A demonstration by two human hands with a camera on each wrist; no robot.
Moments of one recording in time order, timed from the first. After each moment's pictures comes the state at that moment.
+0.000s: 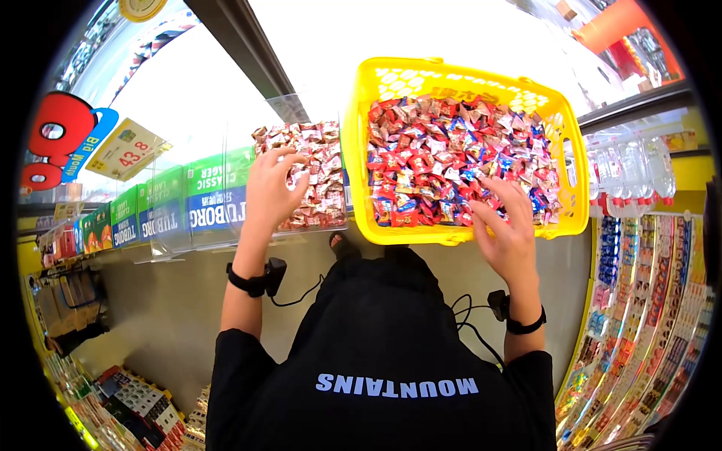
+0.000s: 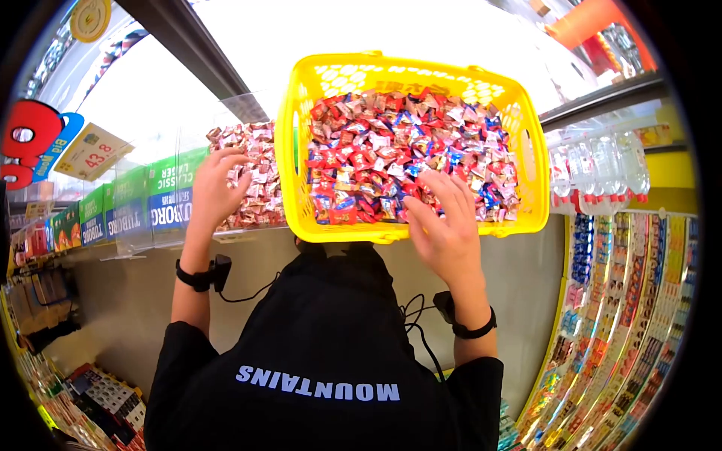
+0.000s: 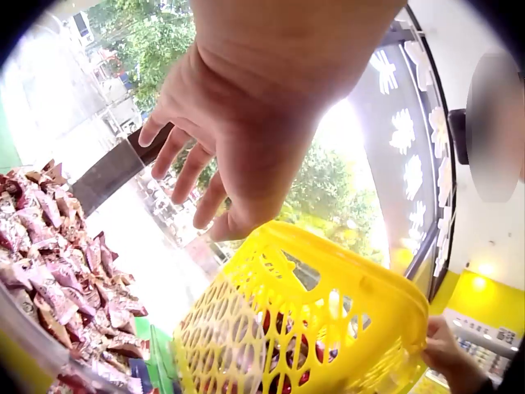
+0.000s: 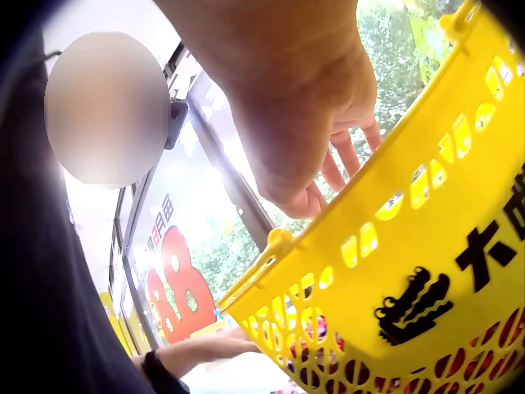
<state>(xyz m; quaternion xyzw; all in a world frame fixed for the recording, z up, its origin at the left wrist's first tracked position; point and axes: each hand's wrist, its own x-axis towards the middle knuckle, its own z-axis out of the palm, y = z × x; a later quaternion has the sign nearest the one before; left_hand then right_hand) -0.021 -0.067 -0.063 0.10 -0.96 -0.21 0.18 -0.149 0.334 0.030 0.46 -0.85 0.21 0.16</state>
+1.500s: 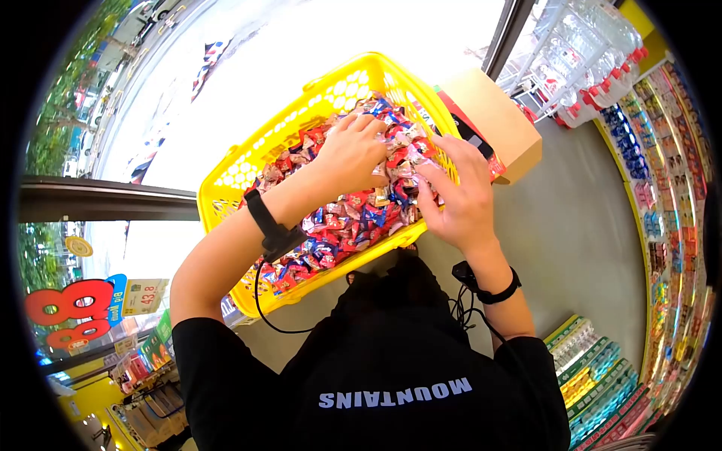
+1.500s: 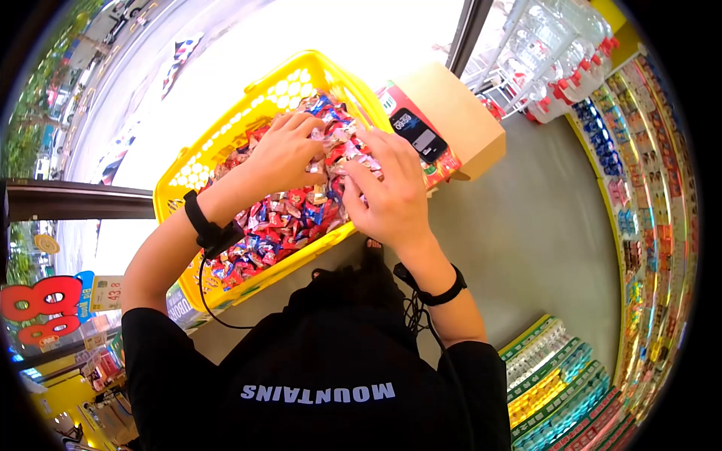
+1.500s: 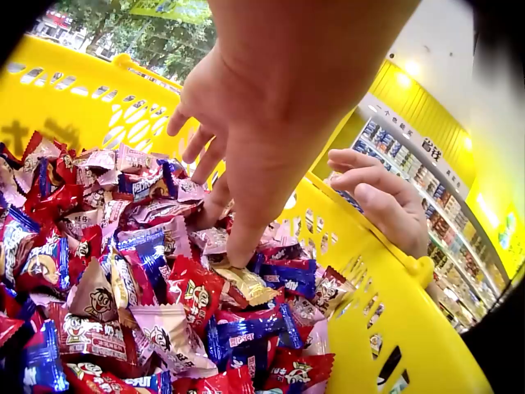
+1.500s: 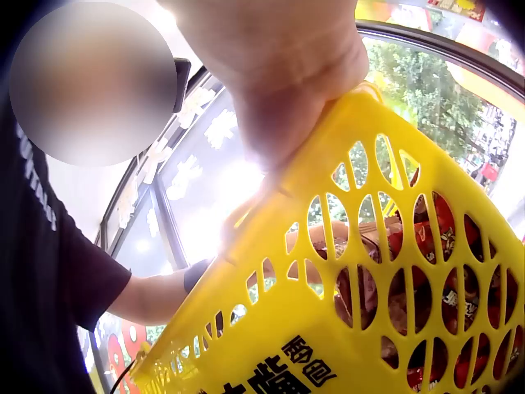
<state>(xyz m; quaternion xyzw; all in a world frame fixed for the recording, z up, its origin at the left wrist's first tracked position) -0.316 0.255 0.016 -0.40 -0.92 -0.02 -0.01 -0.236 0.488 0.002 0.25 -0.85 0.32 0.33</state>
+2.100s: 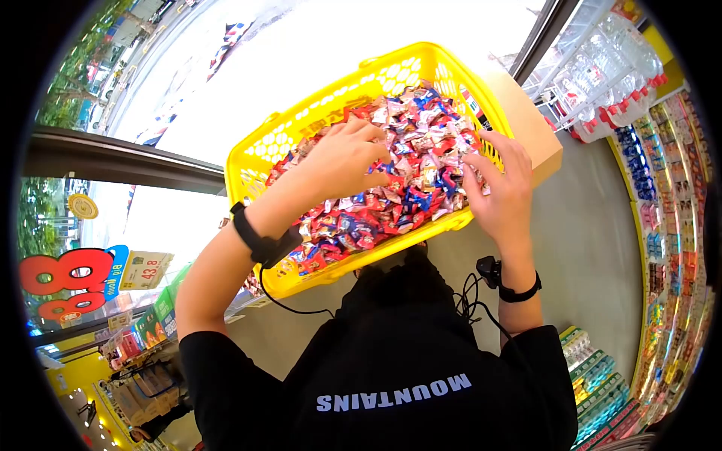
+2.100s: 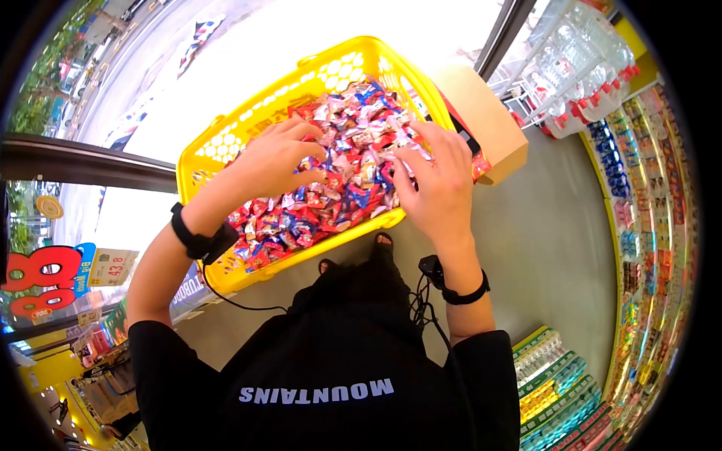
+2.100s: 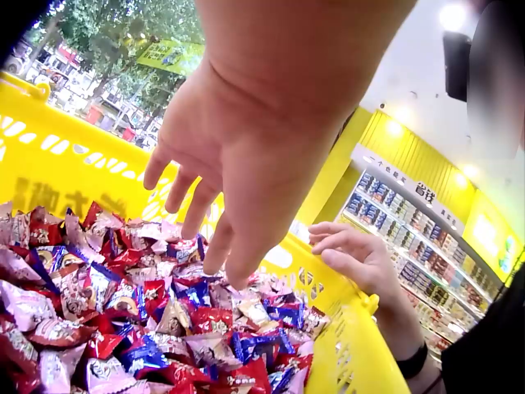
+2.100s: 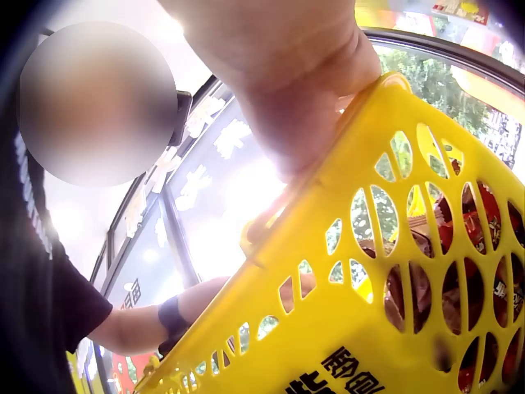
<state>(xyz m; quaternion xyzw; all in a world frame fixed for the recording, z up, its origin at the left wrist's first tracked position) -0.268 0.171 0.042 -0.35 -0.93 -0.10 -0.06 -0.227 0.469 0.013 0.23 -0.88 0.27 0.31</state>
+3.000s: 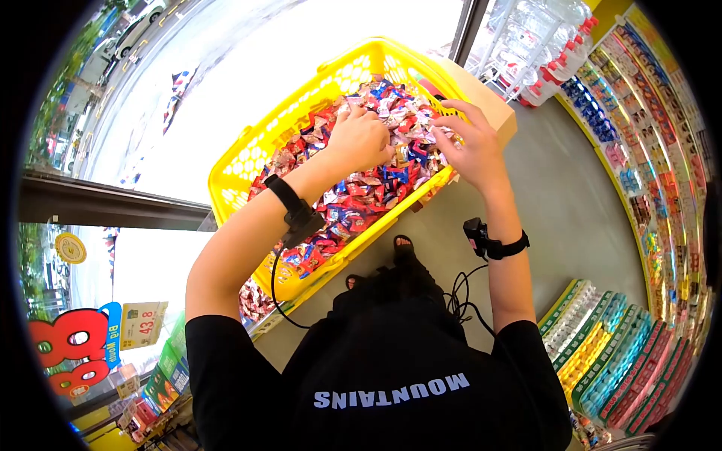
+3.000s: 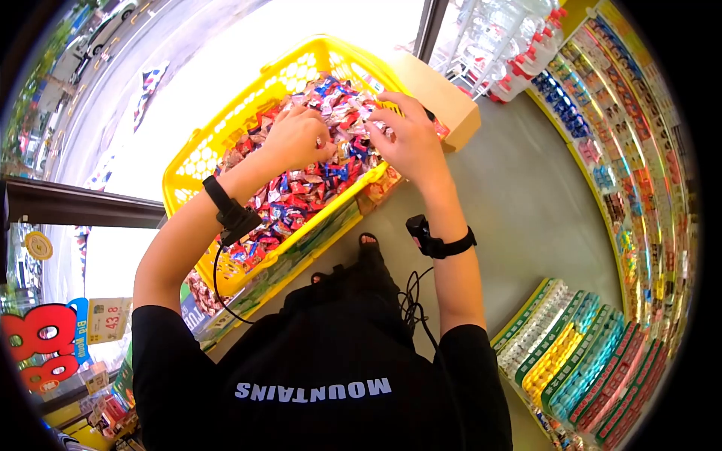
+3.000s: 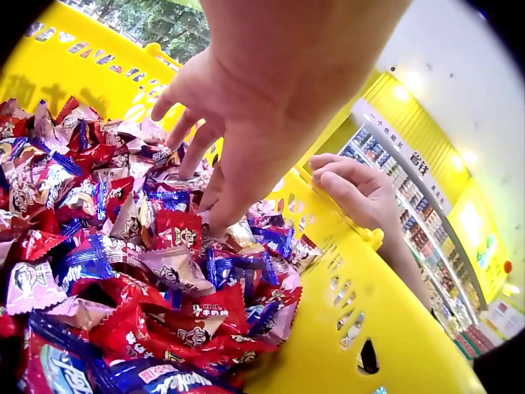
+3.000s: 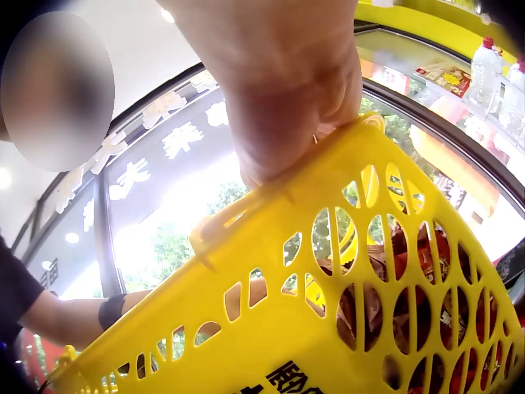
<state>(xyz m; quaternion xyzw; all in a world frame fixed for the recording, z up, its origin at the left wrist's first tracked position) -0.292 0.223 -0.007 -0.36 -0.93 -0.05 0.01 -0.218 0.468 -0.004 0.13 -0.87 0.40 0.26</state>
